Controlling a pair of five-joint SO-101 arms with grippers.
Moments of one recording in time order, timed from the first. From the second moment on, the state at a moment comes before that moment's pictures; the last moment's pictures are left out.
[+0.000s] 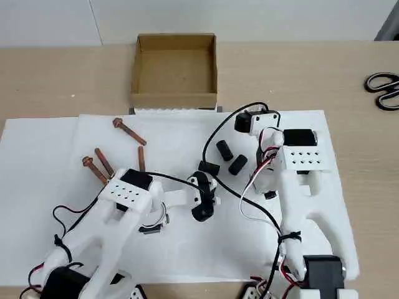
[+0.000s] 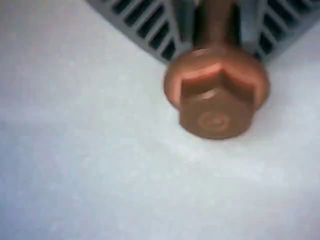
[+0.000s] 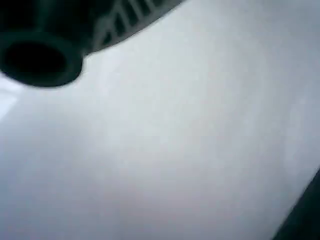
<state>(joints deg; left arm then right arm) 18.3 -17.7 52.7 74.2 -52.9 -4.5 -13.9 27.0 82.5 16.2</state>
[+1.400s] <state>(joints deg) 15.2 -64.6 13.0 87.0 3.9 -12.6 -74.2 37.5 78.9 6.5</state>
